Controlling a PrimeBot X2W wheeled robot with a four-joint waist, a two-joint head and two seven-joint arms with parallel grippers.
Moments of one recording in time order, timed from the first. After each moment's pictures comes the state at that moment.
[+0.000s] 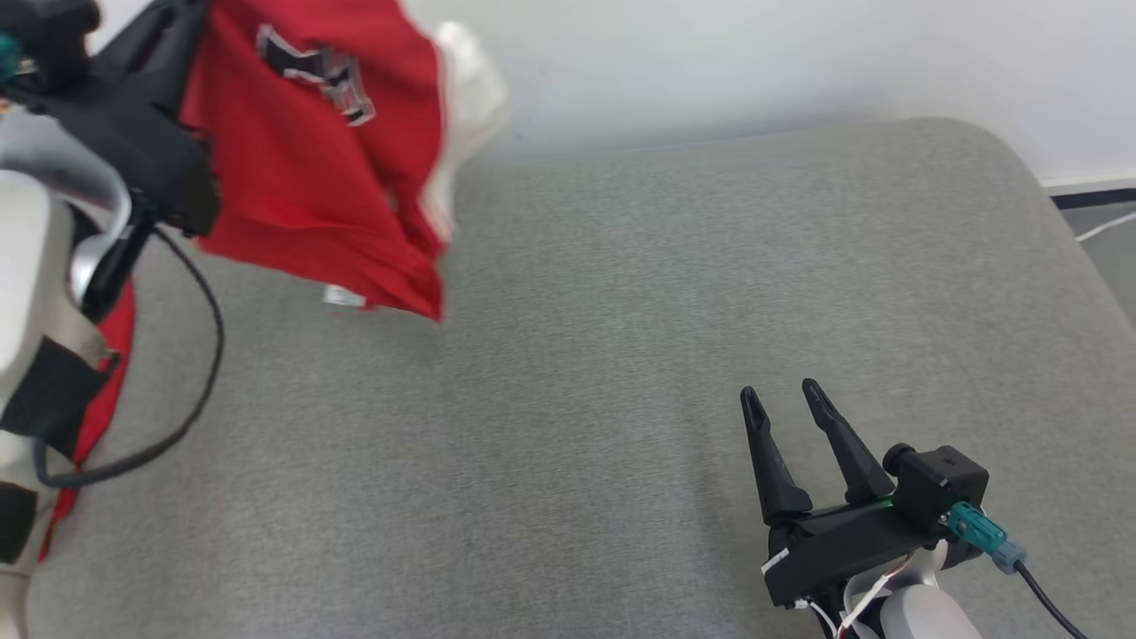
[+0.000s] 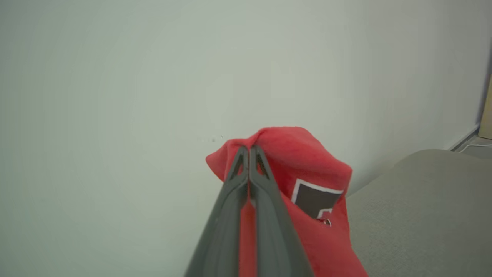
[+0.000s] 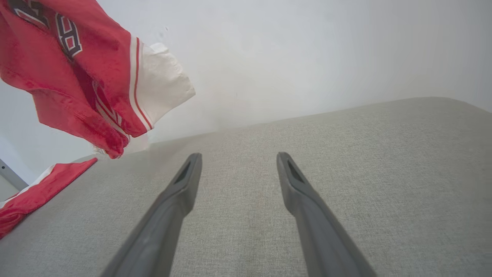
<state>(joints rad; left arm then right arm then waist) -1.16 0.42 -0.47 0.54 -0.39 -0.13 -0.02 -0.21 -0.10 0.34 0.13 0.30 0.13 -0.17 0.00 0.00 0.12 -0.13</state>
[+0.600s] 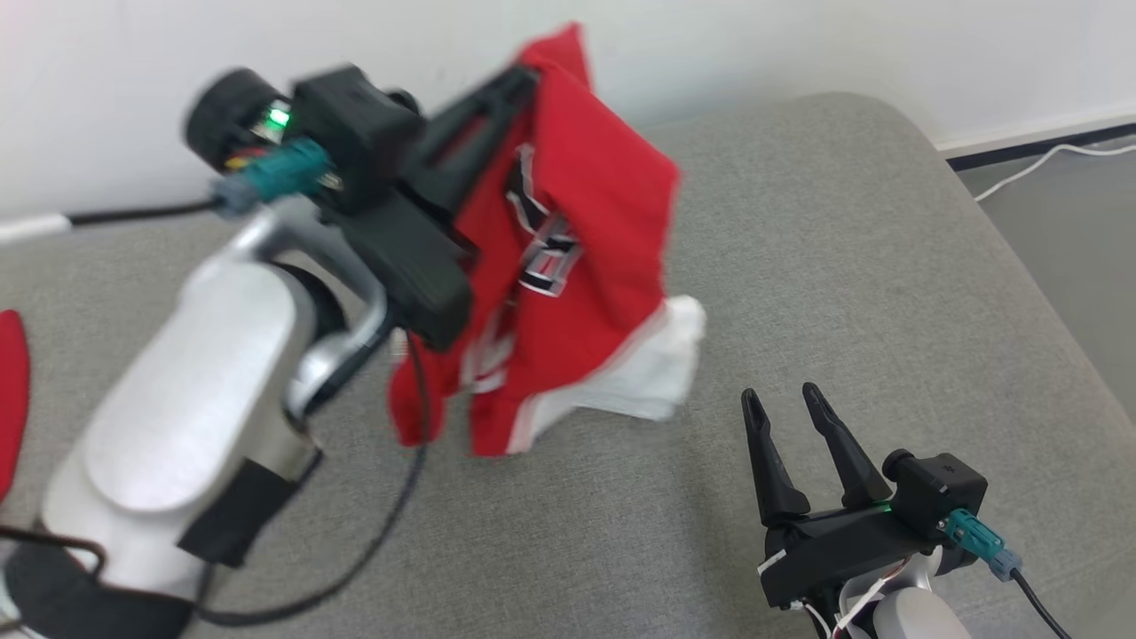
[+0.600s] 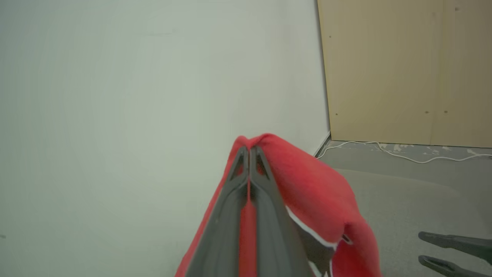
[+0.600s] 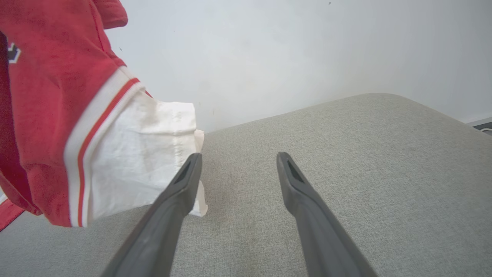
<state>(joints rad) -1.02 0.32 -0.61 0.05 -0.44 -0.09 0.16 -0.22 -0.08 0.33 0.16 0.31 0.13 -0.20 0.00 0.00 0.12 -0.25</state>
